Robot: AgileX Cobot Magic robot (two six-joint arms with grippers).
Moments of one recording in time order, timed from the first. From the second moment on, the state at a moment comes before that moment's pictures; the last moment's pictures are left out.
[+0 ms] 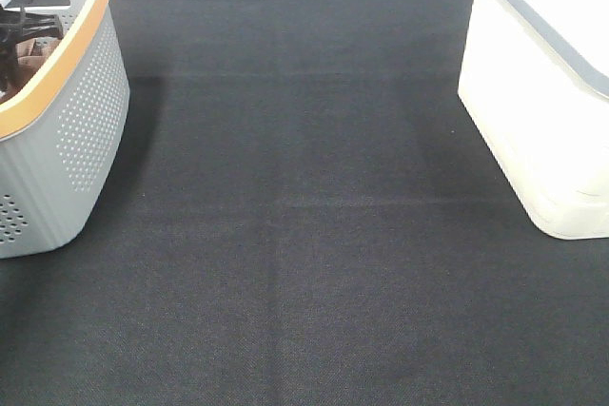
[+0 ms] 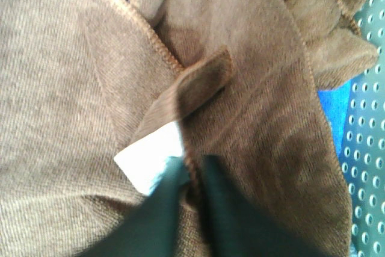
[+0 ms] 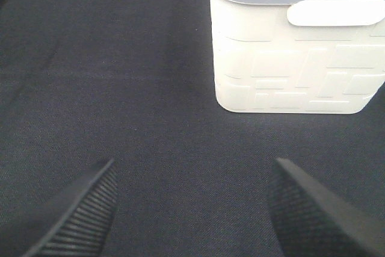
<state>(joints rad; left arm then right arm) 0.02 2.09 -1.69 0.06 0.87 -0.30 -0.01 -0.01 -0.50 0.09 1.07 -0.09</state>
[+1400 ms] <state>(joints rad) 0.02 1.56 -1.80 -0.32 0.70 -0.08 -0.01 -0.01 -0.50 0.10 1.07 -0.09</state>
